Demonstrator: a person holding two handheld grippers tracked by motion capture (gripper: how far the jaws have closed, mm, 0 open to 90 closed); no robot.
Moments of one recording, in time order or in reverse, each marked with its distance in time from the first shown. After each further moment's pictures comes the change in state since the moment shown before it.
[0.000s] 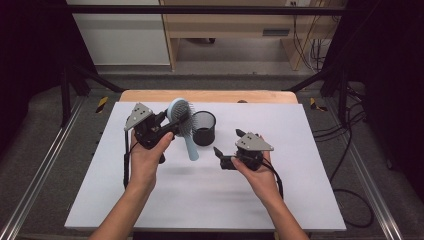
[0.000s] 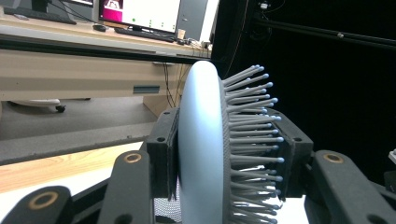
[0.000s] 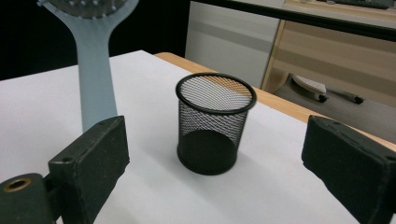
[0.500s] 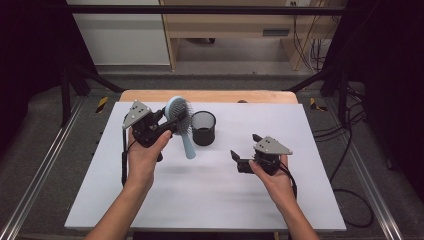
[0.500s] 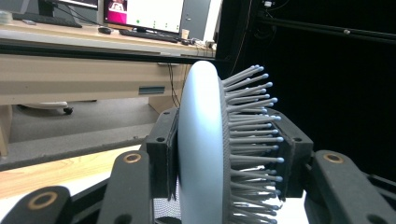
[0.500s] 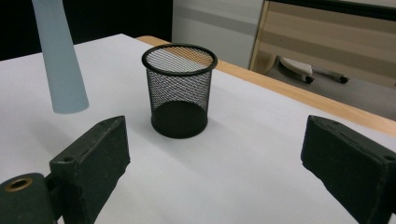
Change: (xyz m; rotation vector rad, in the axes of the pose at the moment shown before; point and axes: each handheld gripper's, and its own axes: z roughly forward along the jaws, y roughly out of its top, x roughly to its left) left arm 0.002 0.006 -0.001 0.008 0.018 0.024; right arm -0.028 -0.021 -0.031 0.049 -0.044 0.047
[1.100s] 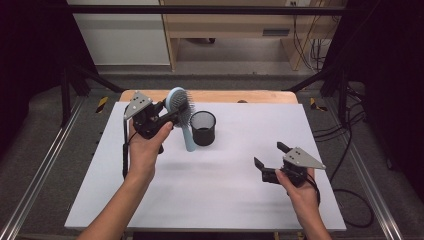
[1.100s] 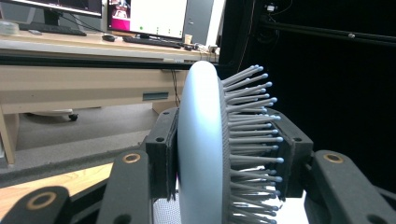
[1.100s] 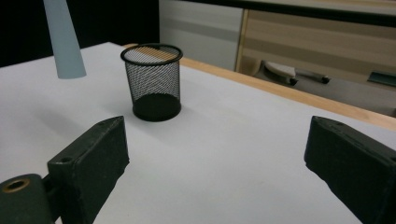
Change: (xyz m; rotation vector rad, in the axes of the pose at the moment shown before) left arm 0.000 0.019 0.012 -0.017 0.016 0.015; right arm -0.029 -0.023 -0.060 -0.067 -0.047 0.042
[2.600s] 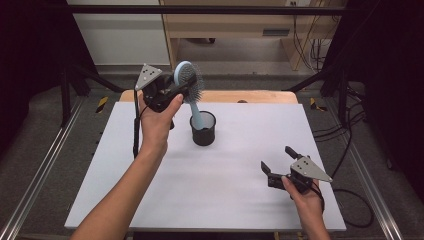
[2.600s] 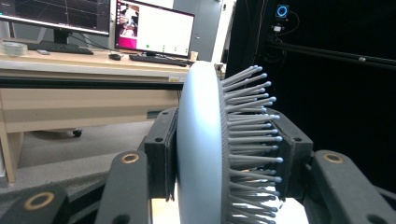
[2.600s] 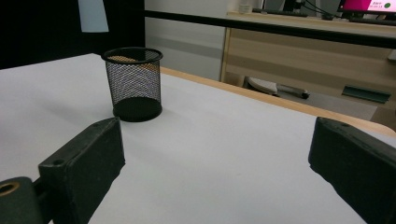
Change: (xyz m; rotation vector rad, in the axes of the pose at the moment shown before) left arm -0.001 0.041 0.044 -0.055 0.028 -0.008; right arm -0.009 -0.028 -0.008 -0.074 -0.054 -0.019
